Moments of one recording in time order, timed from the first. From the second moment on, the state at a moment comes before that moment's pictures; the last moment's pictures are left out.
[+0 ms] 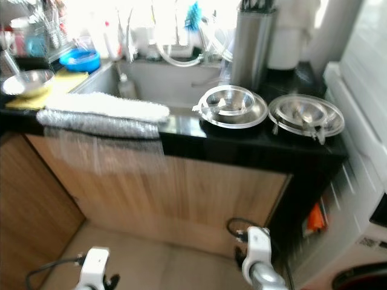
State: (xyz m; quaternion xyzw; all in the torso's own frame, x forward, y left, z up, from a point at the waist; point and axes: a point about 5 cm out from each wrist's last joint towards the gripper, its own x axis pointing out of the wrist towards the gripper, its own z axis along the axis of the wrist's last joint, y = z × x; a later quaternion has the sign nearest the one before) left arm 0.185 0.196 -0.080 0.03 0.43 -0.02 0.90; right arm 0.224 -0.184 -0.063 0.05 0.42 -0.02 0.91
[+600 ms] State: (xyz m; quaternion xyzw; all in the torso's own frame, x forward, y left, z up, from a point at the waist) left arm 0.185 0.195 -0.080 0.03 0.43 -0.02 0.90; right arm 0.218 -0.183 -0.066 0.05 0.43 -0.02 0.90
